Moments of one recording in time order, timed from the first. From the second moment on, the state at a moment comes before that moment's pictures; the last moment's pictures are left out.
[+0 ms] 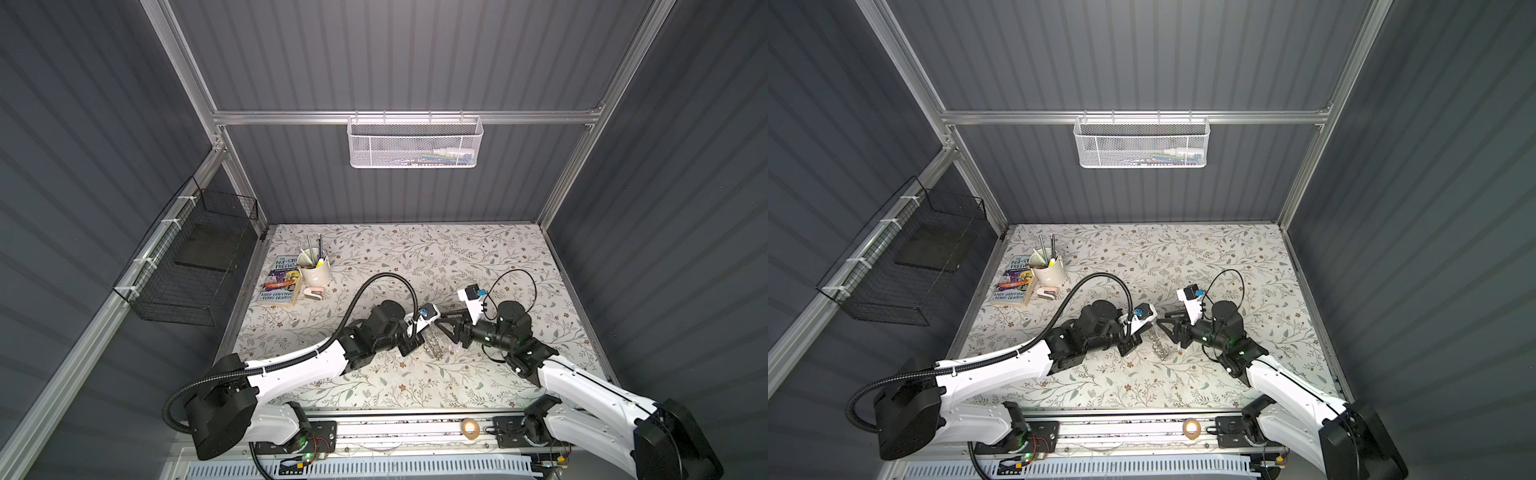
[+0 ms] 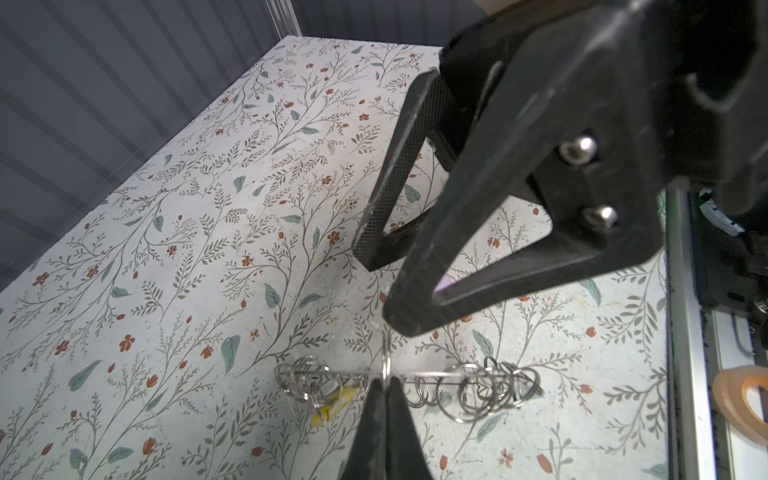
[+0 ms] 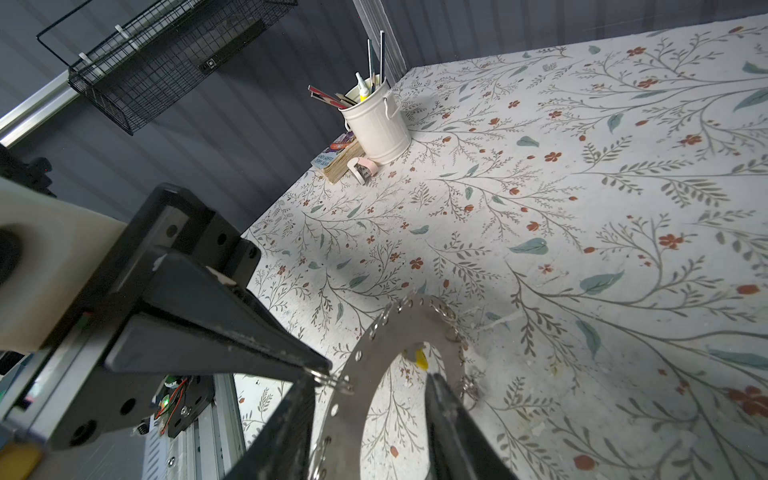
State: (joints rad) left arm -0.99 1.33 0.78 0.02 0.09 0.23; right arm 0.50 1.00 0.37 0.33 -0.55 0.34
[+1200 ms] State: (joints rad) left arm -0.94 1.46 1.18 -0.56 0.15 0.29; right arm 0.51 1.04 0.35 0.37 -0.60 0.32
